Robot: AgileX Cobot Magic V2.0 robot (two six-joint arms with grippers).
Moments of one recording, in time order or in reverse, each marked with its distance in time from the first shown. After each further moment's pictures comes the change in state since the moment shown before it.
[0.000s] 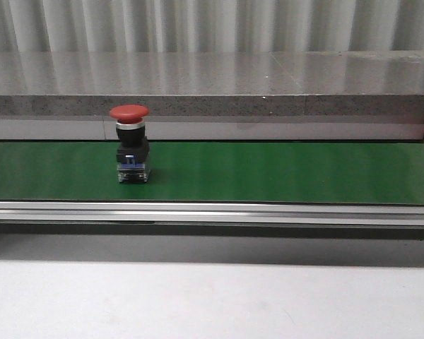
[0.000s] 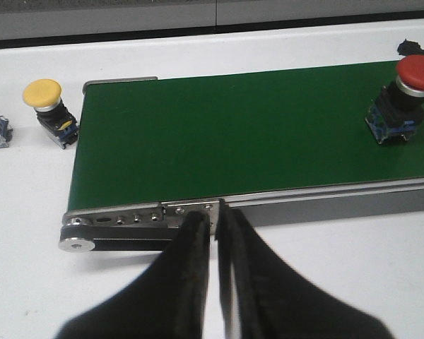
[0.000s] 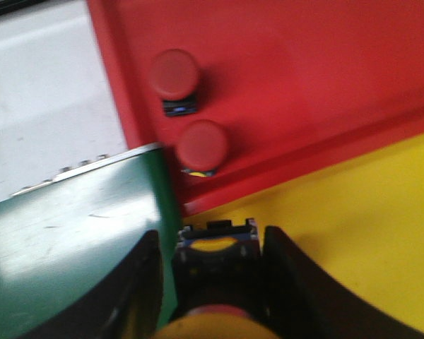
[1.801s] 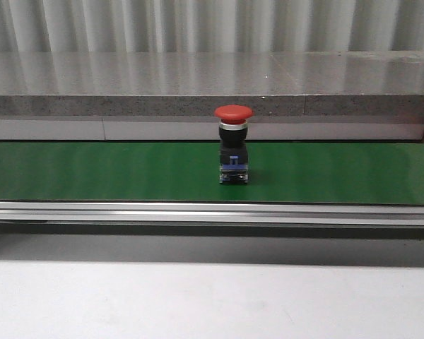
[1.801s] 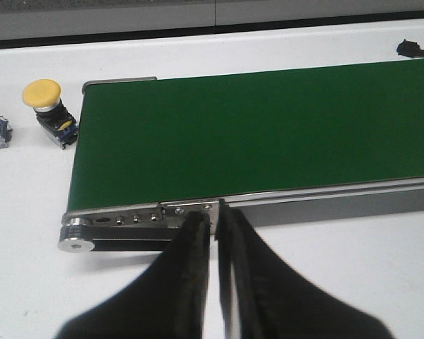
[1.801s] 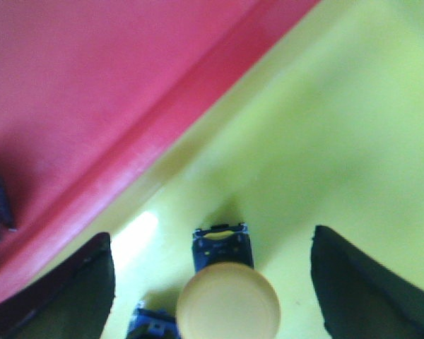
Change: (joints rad) left arm 0.000 0.000 0.000 0.000 0.000 0.000; right arm -0.249 0.204 0.167 -0.015 -0.264 0.132
